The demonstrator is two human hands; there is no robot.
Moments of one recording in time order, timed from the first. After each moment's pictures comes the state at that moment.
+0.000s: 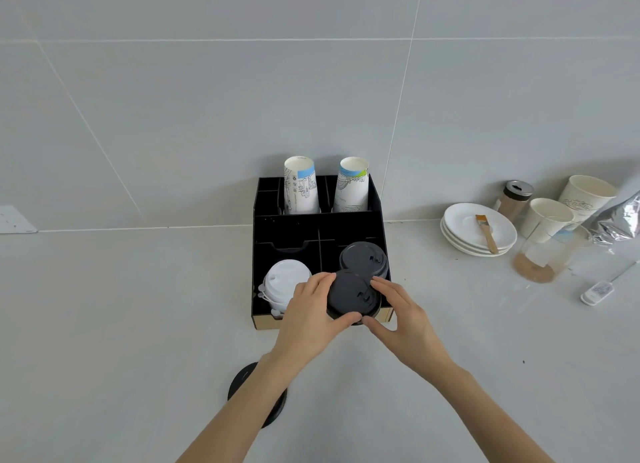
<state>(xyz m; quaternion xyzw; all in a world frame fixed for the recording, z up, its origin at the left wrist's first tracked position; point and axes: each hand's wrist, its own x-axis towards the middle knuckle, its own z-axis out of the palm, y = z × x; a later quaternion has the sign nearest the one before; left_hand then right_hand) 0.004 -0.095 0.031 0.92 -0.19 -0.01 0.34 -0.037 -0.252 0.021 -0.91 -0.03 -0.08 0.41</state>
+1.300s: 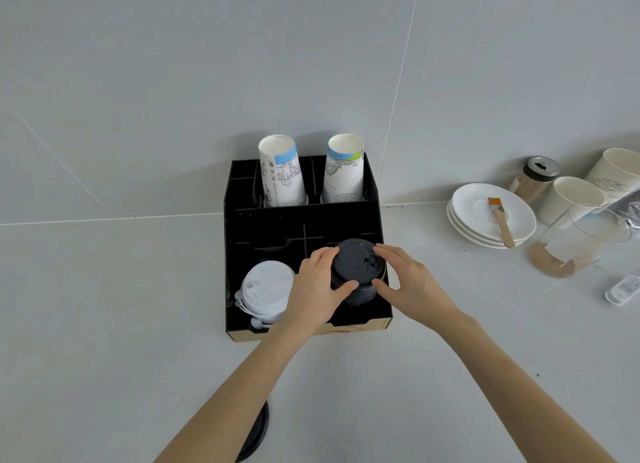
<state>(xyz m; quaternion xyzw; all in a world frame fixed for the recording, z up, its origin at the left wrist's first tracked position) 0.084 -0.140 0.006 0.92 -0.15 -0.07 0.35 0.050 -0.300 0.016 -0.94 -0.02 0.01 0.33</state>
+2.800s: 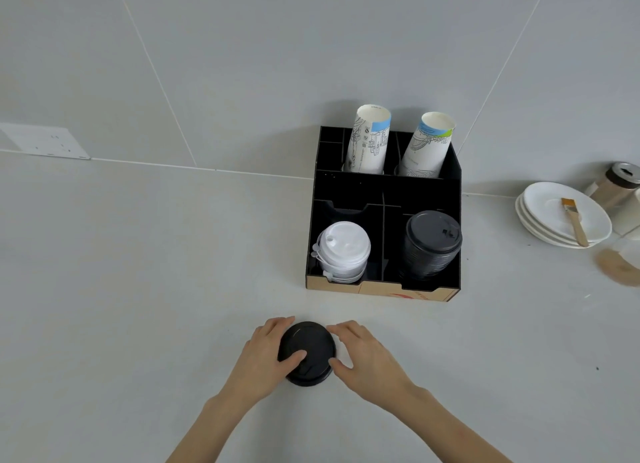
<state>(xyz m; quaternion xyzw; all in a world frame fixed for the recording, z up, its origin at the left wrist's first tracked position) -0.040 0.048 -0.058 0.93 -0.03 -0.18 0.33 -0.048 -0.132 -0.040 -0.93 -0.13 0.17 0.29</state>
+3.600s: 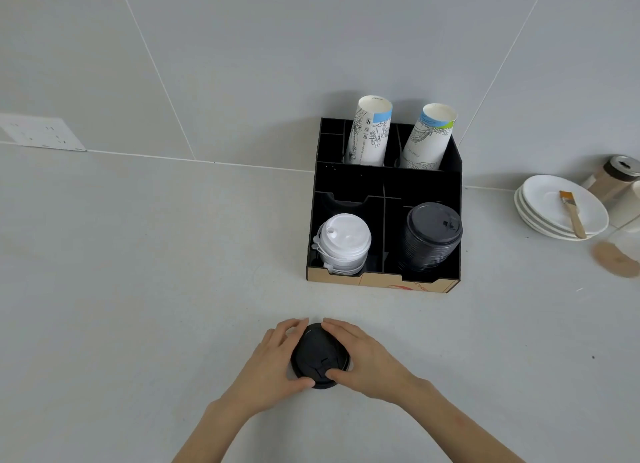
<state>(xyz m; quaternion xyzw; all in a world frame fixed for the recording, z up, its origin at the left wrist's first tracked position) -0.057 0.049 -0.062 0.92 -0.14 -0.23 0.30 -0.051 -0.133 -0.053 -0.90 -0.16 0.24 0.32</state>
